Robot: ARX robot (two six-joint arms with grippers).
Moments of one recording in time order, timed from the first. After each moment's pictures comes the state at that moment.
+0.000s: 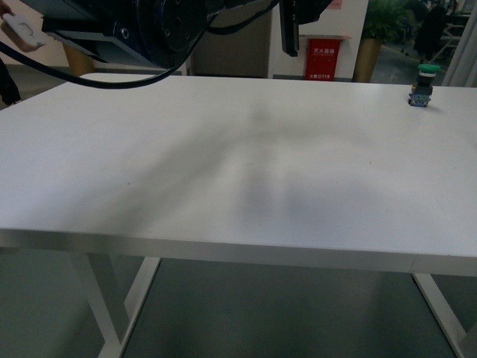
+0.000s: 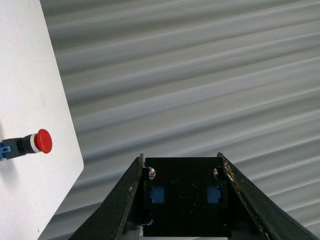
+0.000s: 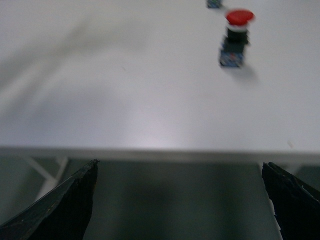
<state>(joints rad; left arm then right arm) -0.38 2.25 1.77 0.93 0.81 -1.65 -0.01 0.55 0.34 -0.06 -0.11 0.10</state>
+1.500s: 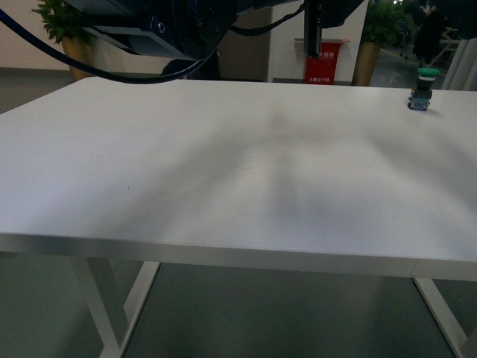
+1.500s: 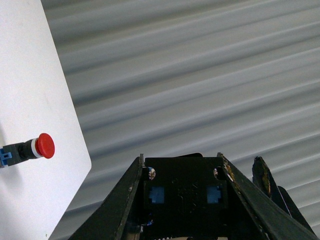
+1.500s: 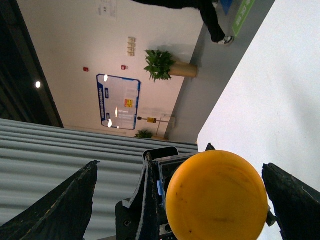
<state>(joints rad) -0.41 2.29 1.89 0.83 0.82 -1.57 0.13 1.56 1.11 0.46 -0.27 1.40</state>
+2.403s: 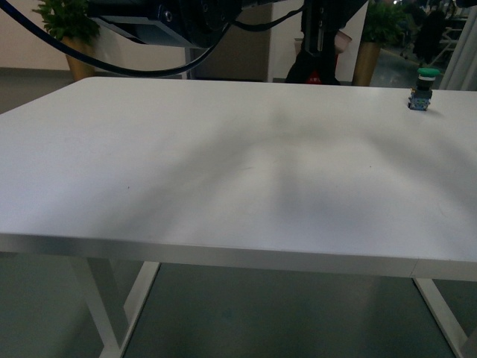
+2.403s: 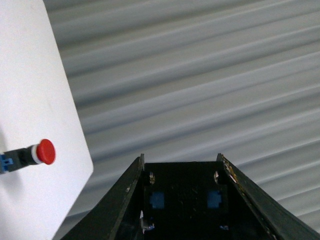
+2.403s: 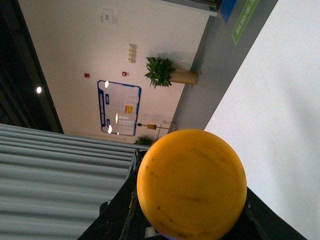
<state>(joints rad) -0.41 2.30 1.94 0.74 0.81 -1.52 0.13 1.58 1.09 0.52 -0.23 1.40</state>
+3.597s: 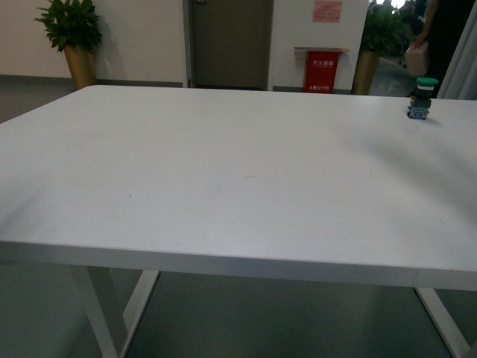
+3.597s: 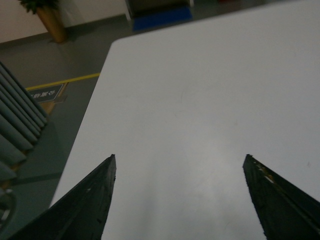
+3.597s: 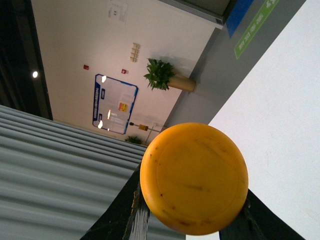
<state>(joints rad) 0.11 1.09 0.39 0.67 0.10 0.11 0.14 1.50 1.06 0.50 -0.23 1.26</state>
